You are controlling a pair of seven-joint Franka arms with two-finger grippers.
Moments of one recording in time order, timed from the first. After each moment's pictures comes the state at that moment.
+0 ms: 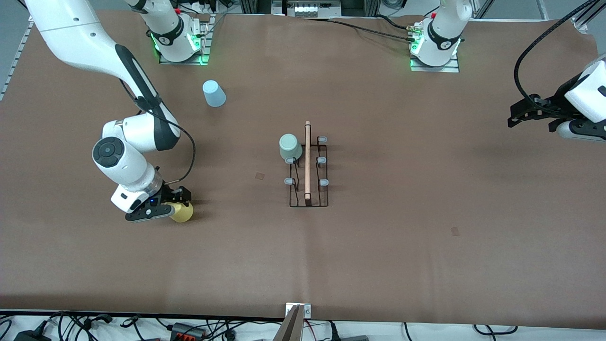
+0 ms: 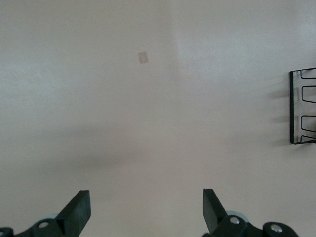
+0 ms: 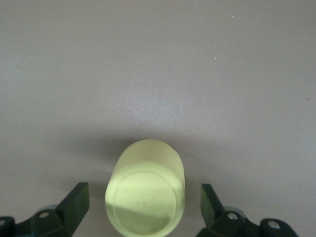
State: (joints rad) left arm 0.08 0.03 -0.08 -1.60 -0.04 1.58 0.09; right arm 0.02 0.59 0.15 -1.84 -0.18 2.60 0.05
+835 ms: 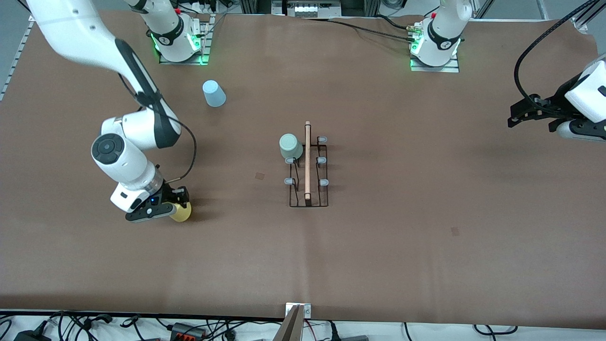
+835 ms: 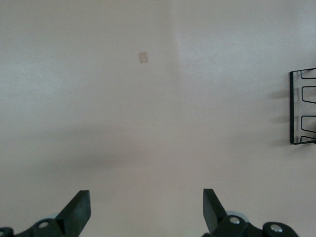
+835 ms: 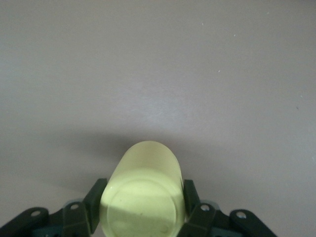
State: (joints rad) left arm 0.08 0.03 -0.08 -1.60 -0.04 1.58 0.09; right arm 0.06 0.49 0.16 -1.82 -0.18 2.47 0.12
